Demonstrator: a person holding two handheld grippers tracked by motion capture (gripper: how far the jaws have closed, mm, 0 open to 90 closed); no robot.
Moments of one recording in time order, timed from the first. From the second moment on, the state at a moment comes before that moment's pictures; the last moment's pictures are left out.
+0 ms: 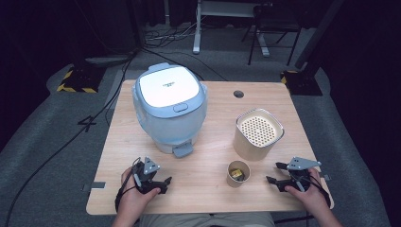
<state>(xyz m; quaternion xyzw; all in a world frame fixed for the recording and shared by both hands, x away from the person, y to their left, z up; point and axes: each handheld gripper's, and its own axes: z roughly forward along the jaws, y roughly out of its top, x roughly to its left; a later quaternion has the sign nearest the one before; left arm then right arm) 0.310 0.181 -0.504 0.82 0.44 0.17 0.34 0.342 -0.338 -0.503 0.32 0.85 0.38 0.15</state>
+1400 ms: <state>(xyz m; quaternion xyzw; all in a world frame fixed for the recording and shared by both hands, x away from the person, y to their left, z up) 0.304 0.216 -0.403 0.84 0.35 0.15 0.40 0.343 -0.338 -0.504 0.32 0.85 0.38 0.15</state>
